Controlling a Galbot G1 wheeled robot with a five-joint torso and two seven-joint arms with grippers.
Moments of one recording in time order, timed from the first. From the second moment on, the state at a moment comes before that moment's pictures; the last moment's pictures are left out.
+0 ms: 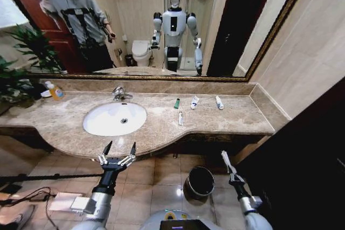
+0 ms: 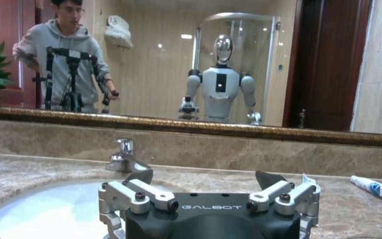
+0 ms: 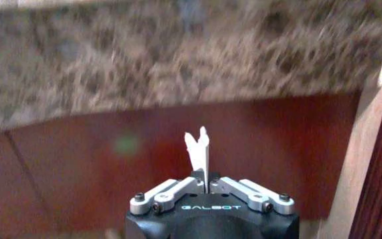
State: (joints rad) left arm 1.93 -1.44 -0.60 -2.42 -0.21 -0.08 0.08; right arm -1.47 1.24 0.54 1.18 0.49 0.48 -0.19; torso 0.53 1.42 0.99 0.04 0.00
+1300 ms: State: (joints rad) left arm 1.93 -1.44 -0.60 -2.42 -0.21 -0.08 0.08; right arm -1.05 1.46 0.54 0.57 -0.09 0.12 -0.11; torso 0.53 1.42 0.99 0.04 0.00
